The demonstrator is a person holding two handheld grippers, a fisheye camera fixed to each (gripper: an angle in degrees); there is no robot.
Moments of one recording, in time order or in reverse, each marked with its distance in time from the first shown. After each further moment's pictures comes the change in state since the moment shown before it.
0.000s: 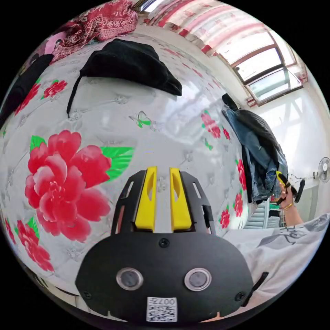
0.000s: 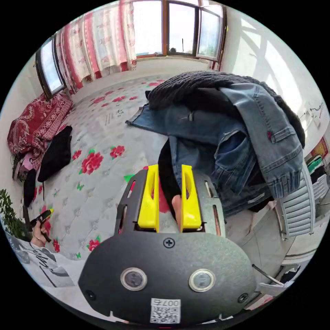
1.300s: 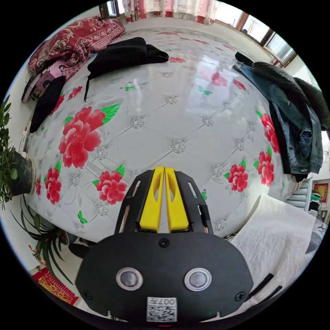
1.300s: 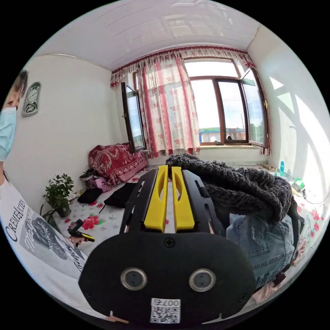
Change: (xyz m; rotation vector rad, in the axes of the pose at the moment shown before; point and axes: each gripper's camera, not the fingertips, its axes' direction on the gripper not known) left arm 0.200 0.129 0.124 -0.114 -0.423 0.056; right arm 0.180 0.079 -0.219 0.603 -0.660 -0.384
